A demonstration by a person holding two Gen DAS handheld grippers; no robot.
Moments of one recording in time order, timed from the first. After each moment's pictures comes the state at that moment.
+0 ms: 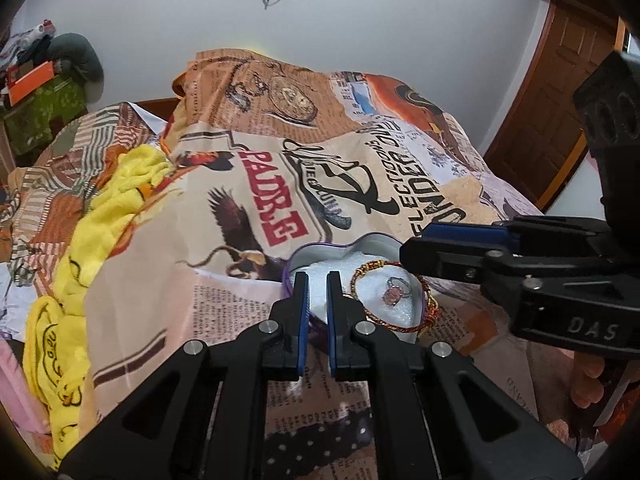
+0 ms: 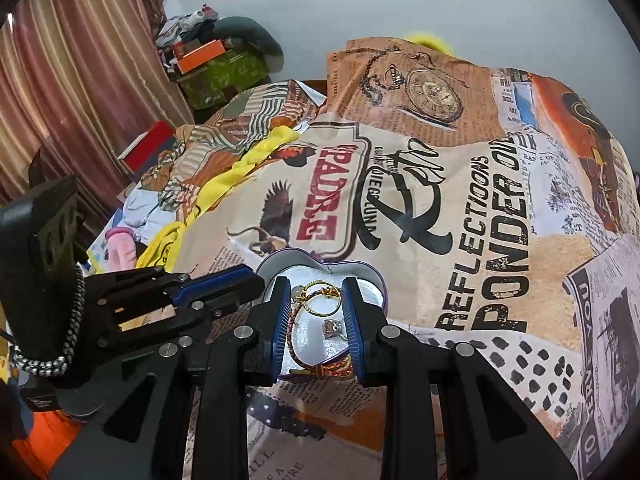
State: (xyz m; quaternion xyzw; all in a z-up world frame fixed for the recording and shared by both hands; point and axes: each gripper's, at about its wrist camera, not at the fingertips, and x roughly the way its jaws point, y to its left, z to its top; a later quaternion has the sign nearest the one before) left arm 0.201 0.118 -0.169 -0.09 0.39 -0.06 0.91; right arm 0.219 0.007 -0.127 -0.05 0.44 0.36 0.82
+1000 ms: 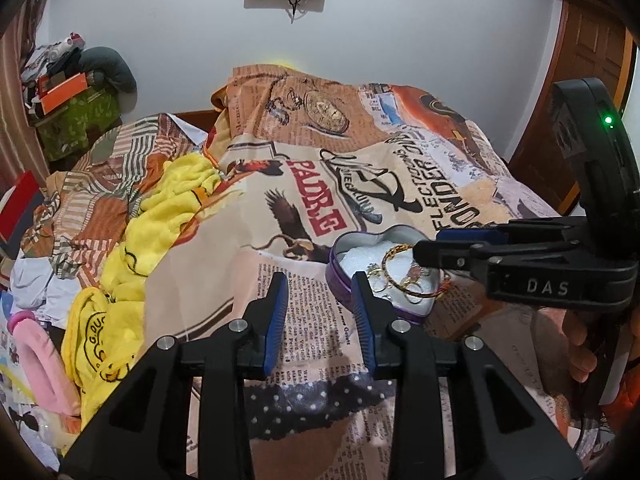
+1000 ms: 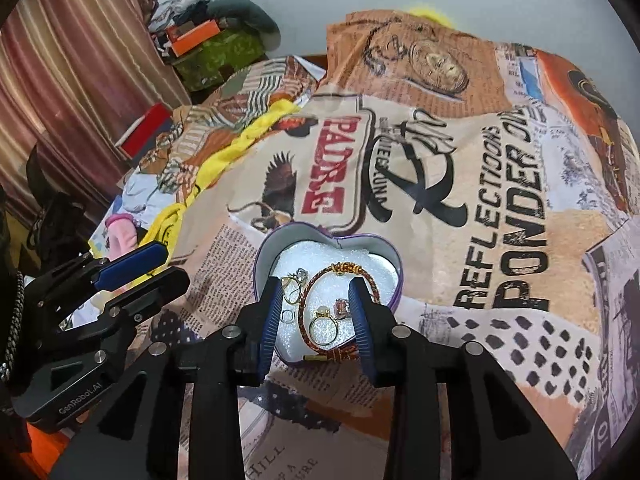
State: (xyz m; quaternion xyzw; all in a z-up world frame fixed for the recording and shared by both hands) left arm 0.158 0.129 -0.143 -0.06 0.38 0.00 0.92; right arm 0.217 0.007 -0.133 -0.05 0.47 0.35 0.81
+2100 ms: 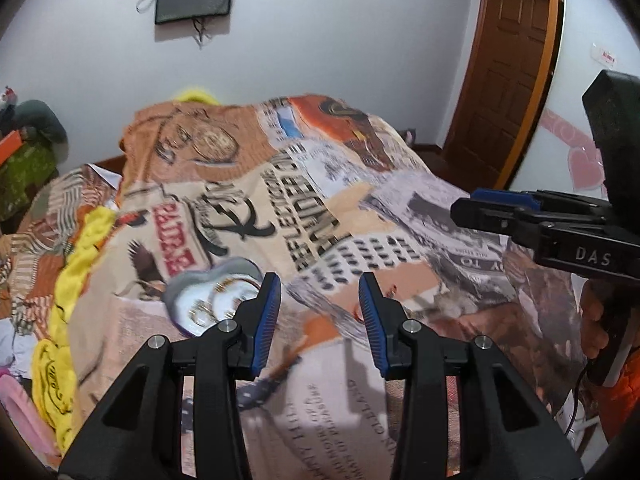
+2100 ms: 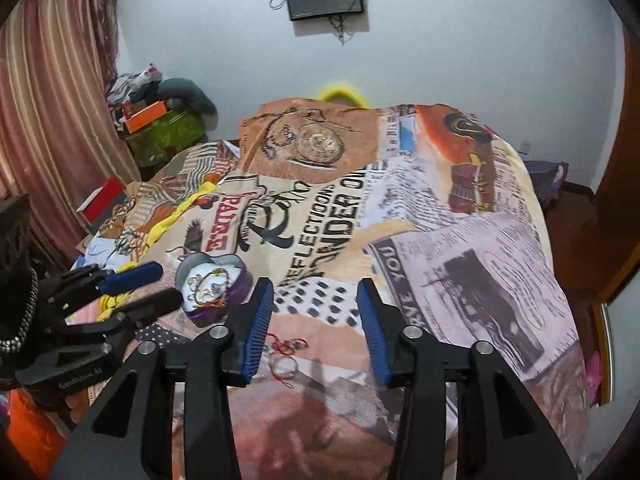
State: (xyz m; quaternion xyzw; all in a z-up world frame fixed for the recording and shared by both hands) left arm 0.163 0.002 -0.115 -0.02 0.36 -0.12 0.92; right arm 0.173 -0.143 -0.077 -0.02 0.37 0.24 0.90
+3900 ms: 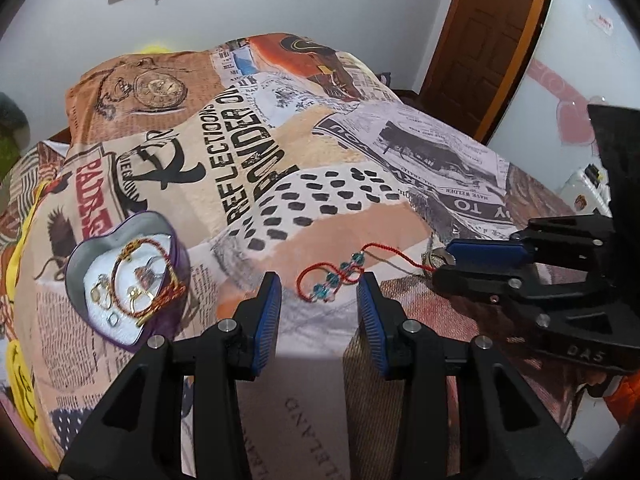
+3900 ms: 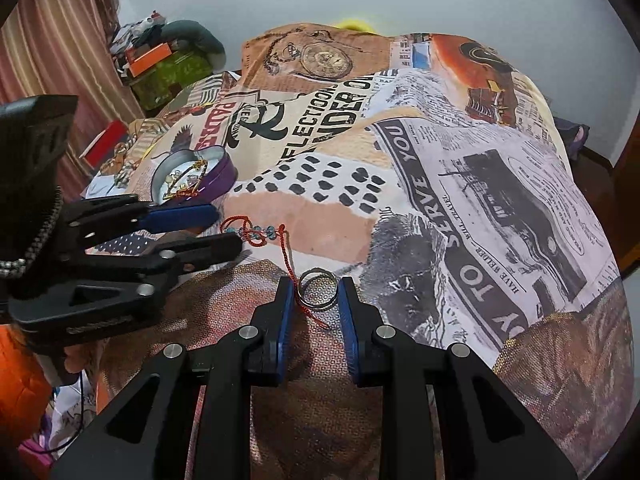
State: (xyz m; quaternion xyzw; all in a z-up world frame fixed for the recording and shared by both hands) left arm 0.199 -0.047 -0.176 0.01 0.44 -0.18 0.88; right arm 0.170 -0.157 -0.148 -0.04 0.46 0.27 0.85
